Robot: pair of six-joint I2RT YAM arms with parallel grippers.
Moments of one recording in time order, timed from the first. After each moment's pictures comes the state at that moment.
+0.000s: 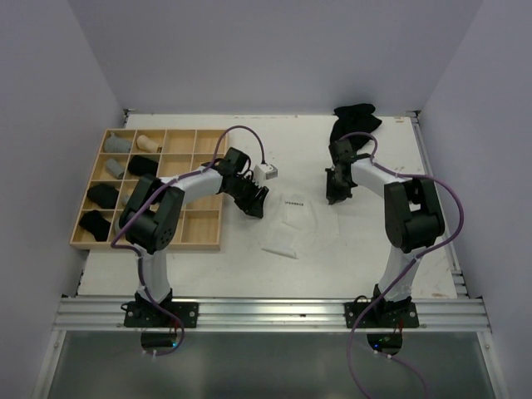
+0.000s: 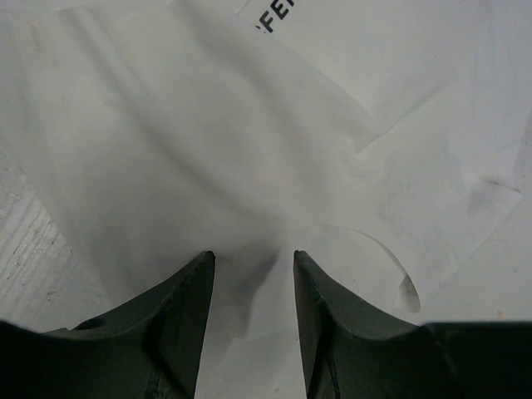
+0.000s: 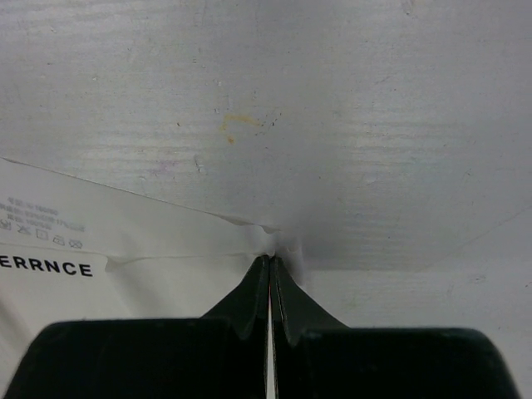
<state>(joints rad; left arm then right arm) -0.49 1.95 1.24 -0.42 0.55 0.26 0.26 1.89 1.25 -0.59 0.04 0.33</state>
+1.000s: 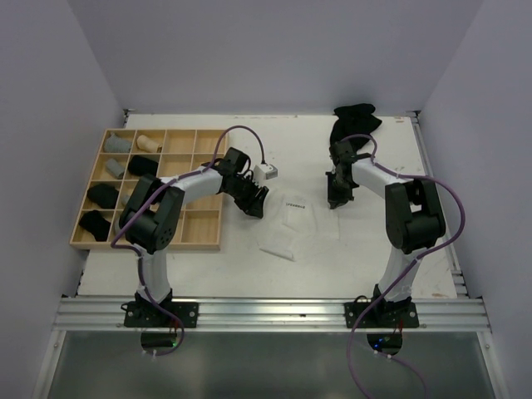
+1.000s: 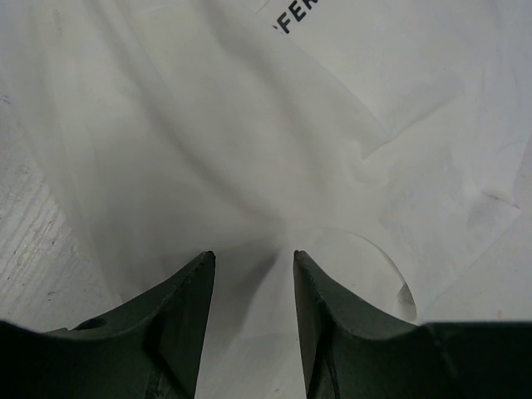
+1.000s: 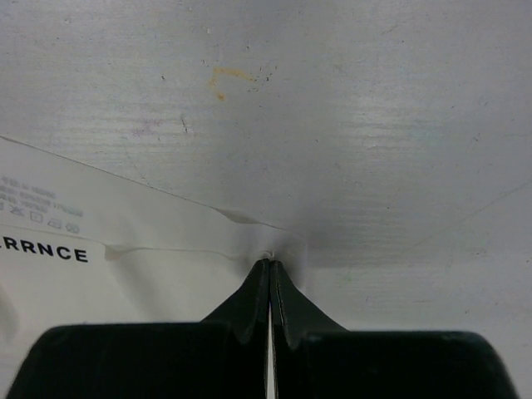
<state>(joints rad) -0.48 1.95 1.24 -0.42 0.55 0.26 0.26 1.88 1.25 -0.66 0.03 0.31</state>
